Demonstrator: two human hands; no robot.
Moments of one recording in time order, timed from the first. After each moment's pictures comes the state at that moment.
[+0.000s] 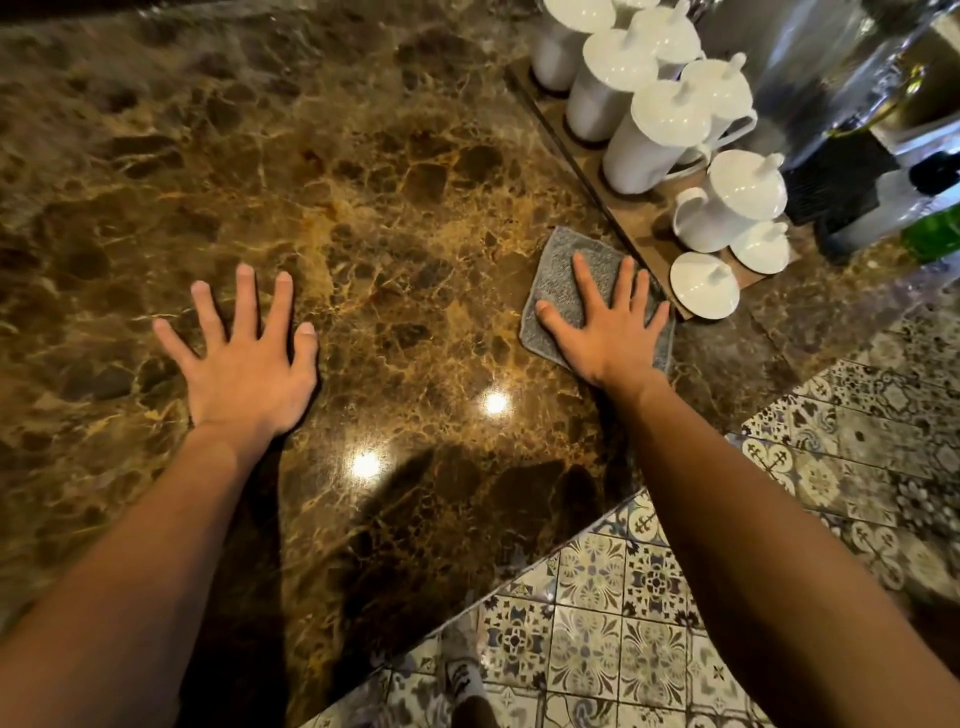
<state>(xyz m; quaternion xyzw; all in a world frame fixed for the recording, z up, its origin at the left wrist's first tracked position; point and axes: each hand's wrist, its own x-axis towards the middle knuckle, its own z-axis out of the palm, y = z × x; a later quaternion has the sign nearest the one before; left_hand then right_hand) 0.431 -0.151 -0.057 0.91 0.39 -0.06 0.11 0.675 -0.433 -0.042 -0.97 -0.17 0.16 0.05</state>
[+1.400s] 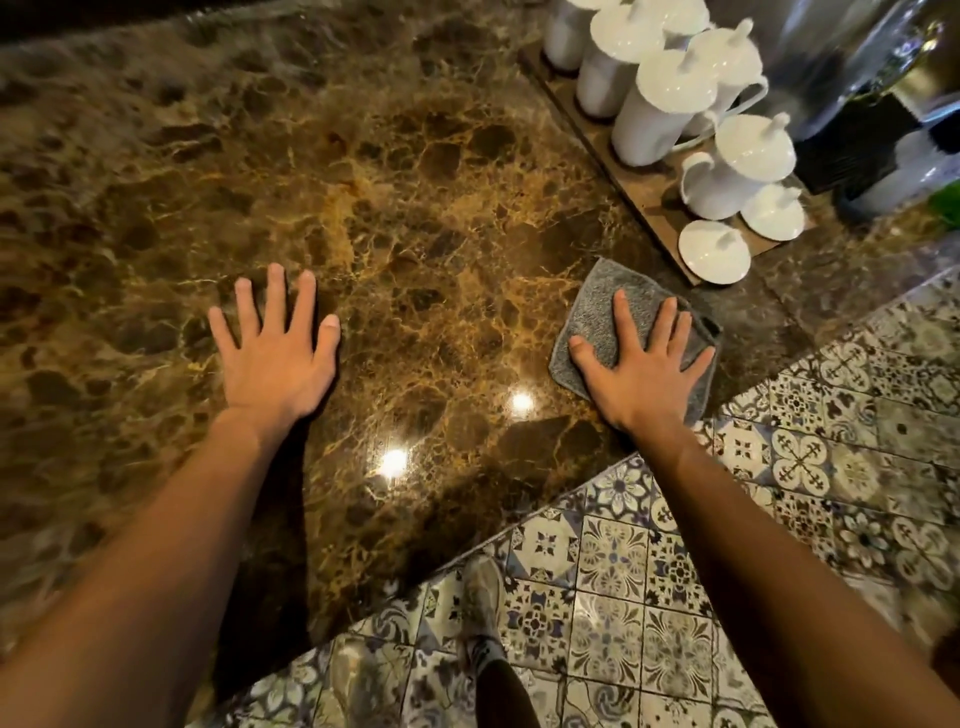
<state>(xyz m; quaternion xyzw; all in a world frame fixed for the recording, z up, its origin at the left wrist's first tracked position) 0.401 -0.171 -0.060 0.92 0.37 -0.05 0.11 0.602 -0.496 -0.048 -0.98 -0.13 0.13 0.04</state>
